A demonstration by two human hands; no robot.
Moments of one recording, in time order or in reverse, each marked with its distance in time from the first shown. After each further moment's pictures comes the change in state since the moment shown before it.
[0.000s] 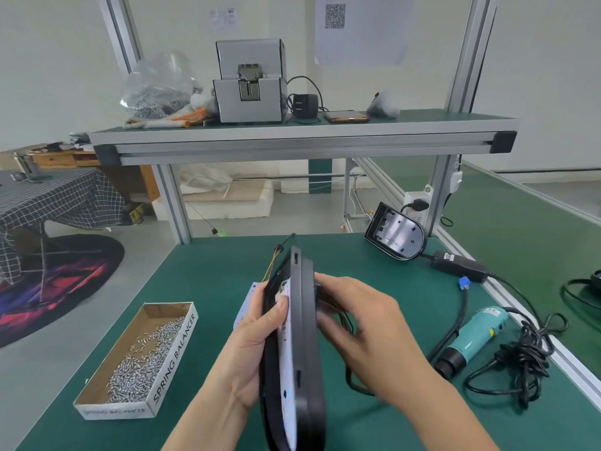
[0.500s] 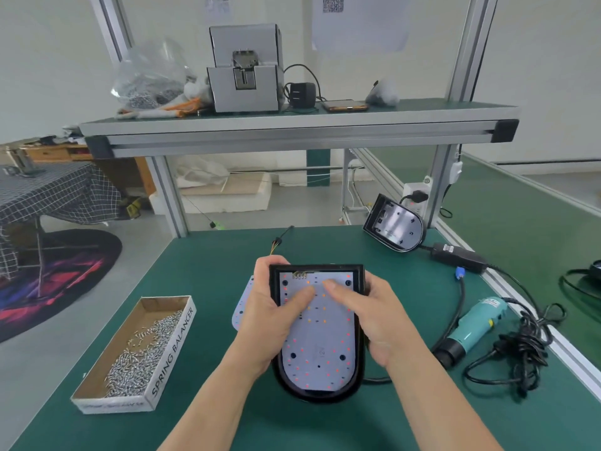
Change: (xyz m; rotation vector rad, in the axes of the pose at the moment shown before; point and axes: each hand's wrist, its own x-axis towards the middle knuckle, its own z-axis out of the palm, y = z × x) left_hand 0.024 -0.002 0.011 0.674 0.159 0.317; right_hand 0.013 0.045 0.020 0.944 0.114 0.671
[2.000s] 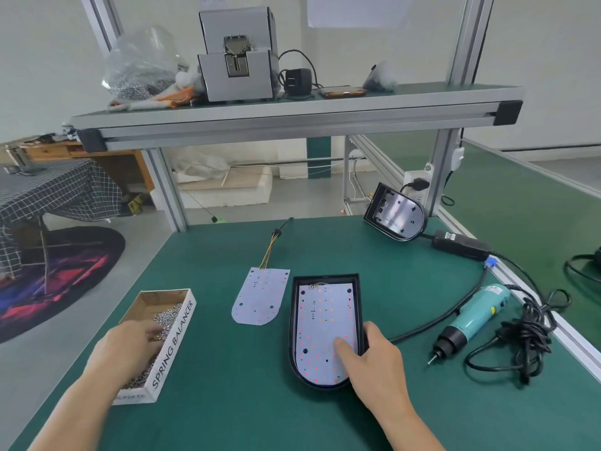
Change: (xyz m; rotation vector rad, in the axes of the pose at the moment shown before) left_hand -0.009 -0.057 -0.209 1.547 -0.002 -0.578; right_hand -0.034 0.101 -0.025 -0.746 0.365 0.078
